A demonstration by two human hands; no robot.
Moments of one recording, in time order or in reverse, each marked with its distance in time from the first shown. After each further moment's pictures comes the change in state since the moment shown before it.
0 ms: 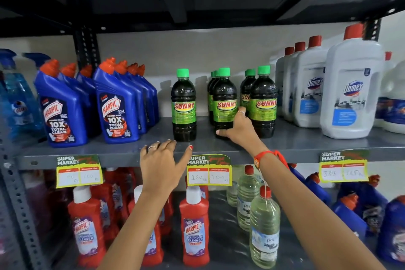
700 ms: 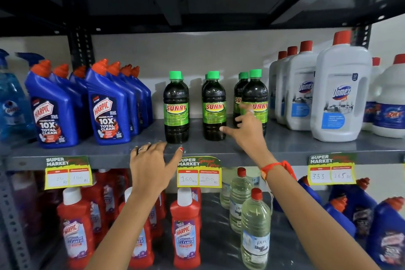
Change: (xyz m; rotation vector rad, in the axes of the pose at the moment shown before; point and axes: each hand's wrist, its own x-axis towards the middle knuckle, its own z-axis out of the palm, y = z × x) left_hand 0.000 0.003 0.001 -0.034 0.039 -0.007; right_hand -0.019 0.014 -0.031 0.015 0.204 -0.104
